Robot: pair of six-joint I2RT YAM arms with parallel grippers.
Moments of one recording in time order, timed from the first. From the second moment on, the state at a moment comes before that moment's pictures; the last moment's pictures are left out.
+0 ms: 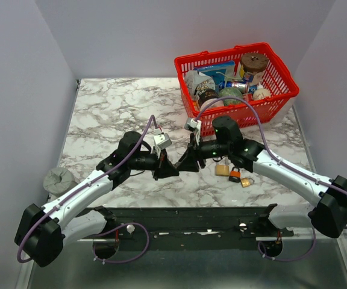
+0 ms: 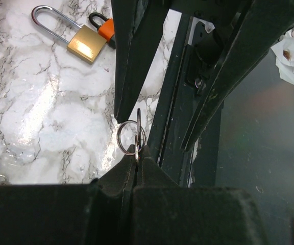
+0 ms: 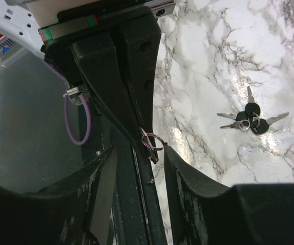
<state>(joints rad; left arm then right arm) -0.62 1.02 0.63 -0.05 0.82 -0.18 0.77 1.27 0.96 -0.16 -0.72 0.13</state>
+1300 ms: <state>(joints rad) -0.63 0.59 0.39 0.21 0.49 -0.52 0.69 1.30 0.91 0.12 -0.78 0.46</state>
